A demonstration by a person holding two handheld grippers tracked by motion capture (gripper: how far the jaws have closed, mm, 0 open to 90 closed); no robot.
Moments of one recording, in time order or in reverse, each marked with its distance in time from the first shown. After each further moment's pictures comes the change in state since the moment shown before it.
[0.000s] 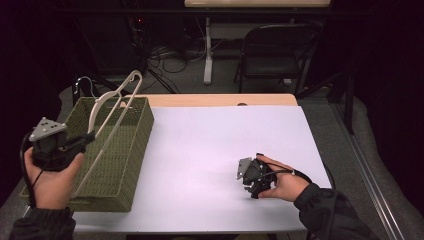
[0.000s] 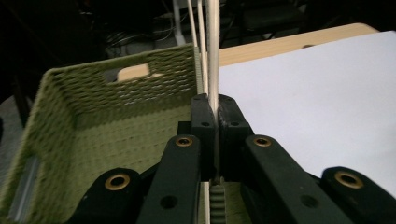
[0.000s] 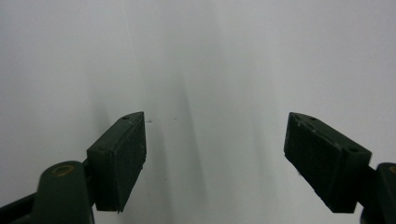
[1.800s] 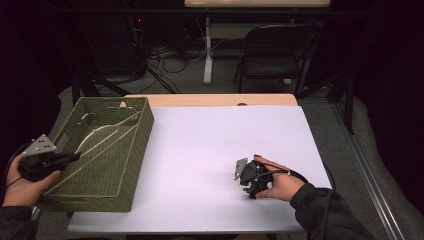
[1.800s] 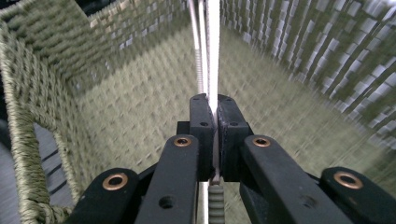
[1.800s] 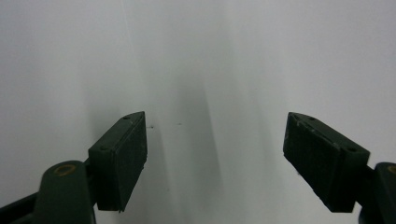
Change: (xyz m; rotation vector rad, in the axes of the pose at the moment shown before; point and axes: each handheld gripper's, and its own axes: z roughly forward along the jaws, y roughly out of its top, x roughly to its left) left arm 0.097 -0.073 0.052 0.191 -0.187 0.357; right arm 0.001 0.003 0.013 0.031 0.019 0.007
